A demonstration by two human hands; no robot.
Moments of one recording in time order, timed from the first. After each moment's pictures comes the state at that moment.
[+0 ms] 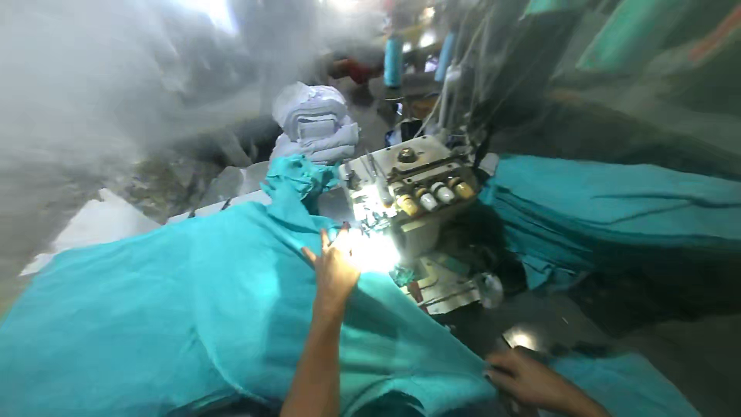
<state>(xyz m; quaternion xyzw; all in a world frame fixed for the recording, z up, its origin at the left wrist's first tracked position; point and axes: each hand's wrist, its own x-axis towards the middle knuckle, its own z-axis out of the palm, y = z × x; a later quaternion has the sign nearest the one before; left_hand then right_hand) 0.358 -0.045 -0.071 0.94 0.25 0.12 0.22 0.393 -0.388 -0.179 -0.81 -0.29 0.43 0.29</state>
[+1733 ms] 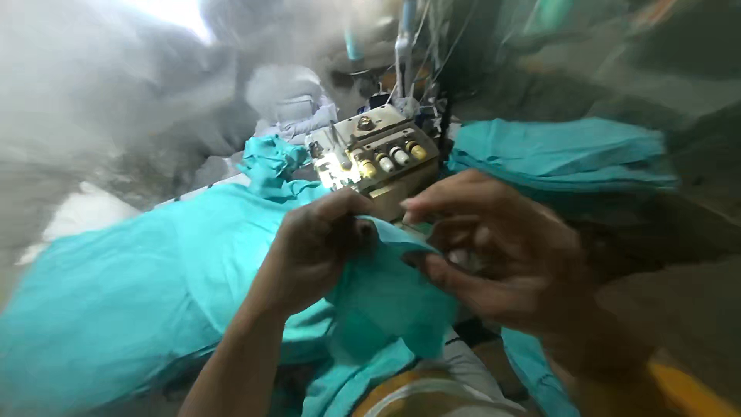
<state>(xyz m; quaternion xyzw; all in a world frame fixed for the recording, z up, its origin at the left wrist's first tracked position) 0.279 -0.110 0.050 0.83 -0.21 0.22 0.47 0.363 -0.314 0.028 -0.57 -0.59 -0.11 0.57</state>
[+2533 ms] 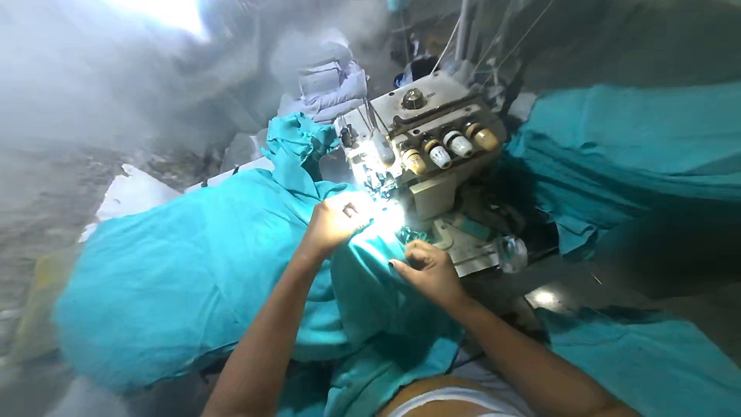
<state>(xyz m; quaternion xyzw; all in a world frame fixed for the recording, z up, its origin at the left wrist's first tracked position) 0.346 -0.012 -0.049 0.94 0.08 0.10 0.30 0.381 -0.214 -0.150 -0.69 -0.32 0.06 0.64</state>
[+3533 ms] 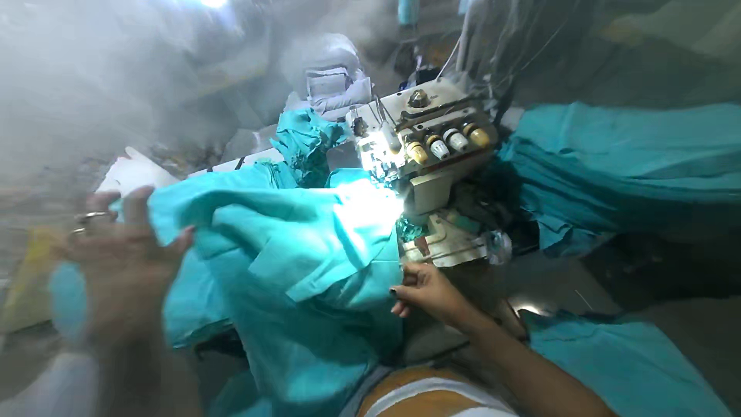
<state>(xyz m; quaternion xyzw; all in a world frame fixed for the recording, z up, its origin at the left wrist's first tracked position) 0.158 0.057 0.036 0.93 0.26 0.26 -0.04 0.351 -0.250 -0.136 -0.56 -0.23 0.45 0.66</state>
